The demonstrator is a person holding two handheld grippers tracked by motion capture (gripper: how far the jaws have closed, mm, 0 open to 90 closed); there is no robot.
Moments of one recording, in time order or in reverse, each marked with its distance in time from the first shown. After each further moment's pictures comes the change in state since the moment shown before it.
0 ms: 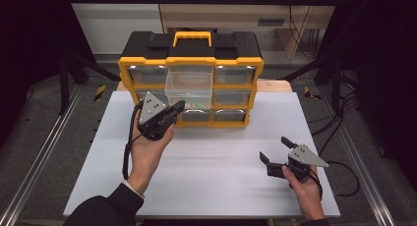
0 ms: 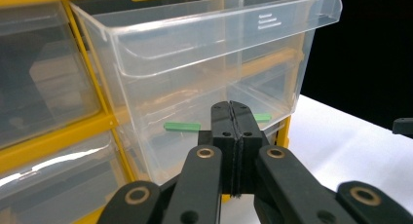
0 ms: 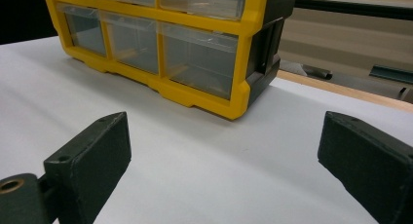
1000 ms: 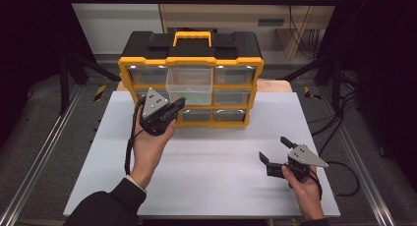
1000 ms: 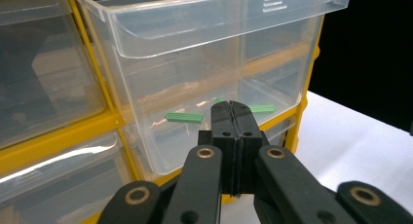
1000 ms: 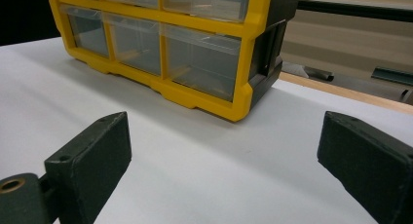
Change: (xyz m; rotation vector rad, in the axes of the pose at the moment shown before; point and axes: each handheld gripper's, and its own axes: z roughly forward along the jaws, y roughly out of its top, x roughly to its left) left arm 0.006 0.001 0.012 0.025 0.007 -0.026; right arm 0.002 0.001 0.000 -0.001 0.007 -0.005
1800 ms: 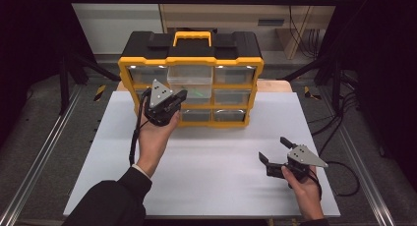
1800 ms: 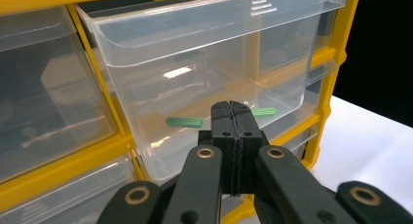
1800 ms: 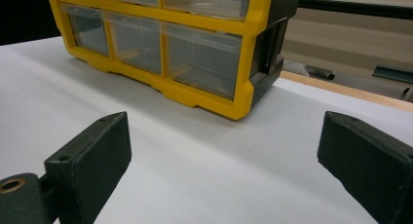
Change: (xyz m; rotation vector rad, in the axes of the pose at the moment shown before) left arm 0.005 0.009 0.021 0.018 0.040 0.018; right arm 0.001 -0.001 0.001 0.001 0.002 0.008
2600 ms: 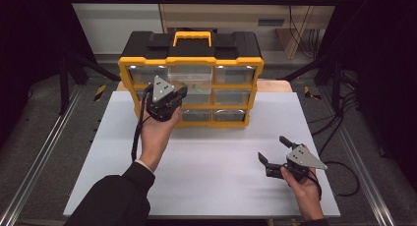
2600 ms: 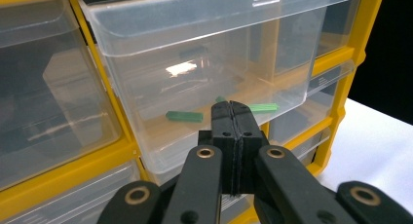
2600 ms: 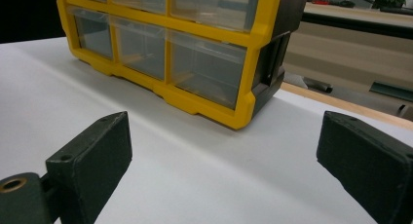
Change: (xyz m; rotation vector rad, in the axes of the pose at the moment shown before) left arm 0.006 0.001 0.012 0.019 0.017 -0.015; right arm 0.003 0.002 -0.001 -0.040 0.006 -0.050
